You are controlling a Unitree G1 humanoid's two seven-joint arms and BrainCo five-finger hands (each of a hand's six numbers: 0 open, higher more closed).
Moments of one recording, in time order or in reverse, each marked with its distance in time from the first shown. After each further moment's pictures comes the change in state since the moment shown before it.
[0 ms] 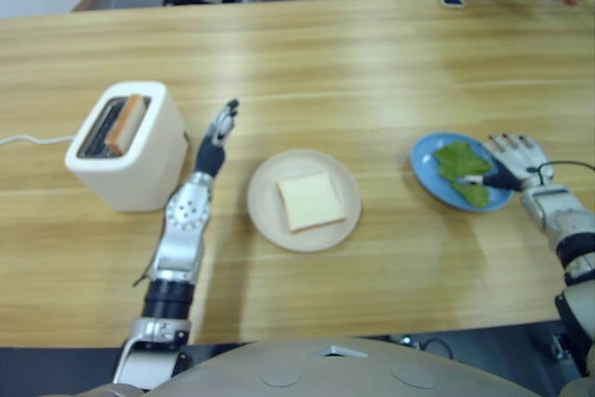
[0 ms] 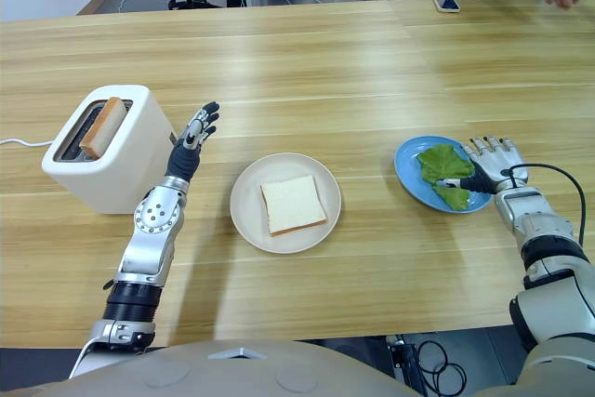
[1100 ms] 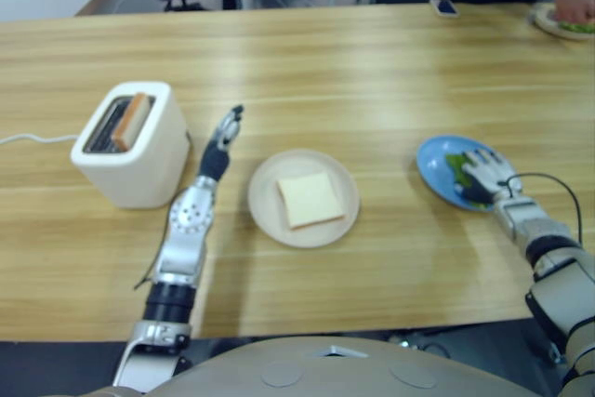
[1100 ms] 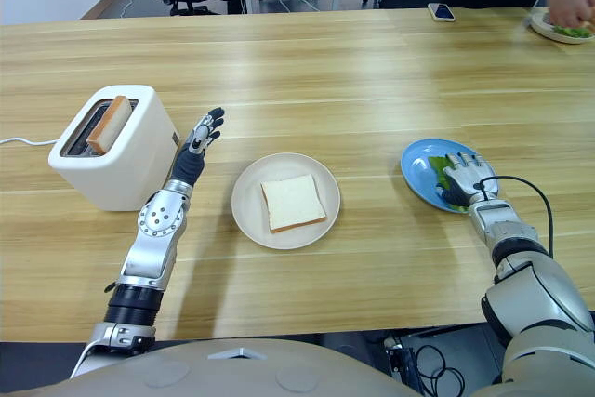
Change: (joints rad) left arm 0.016 0.000 -0.028 -0.004 0.011 0.000 0.002; right arm -0.037 0.106 0.164 0.143 0.107 0.007 -0.075
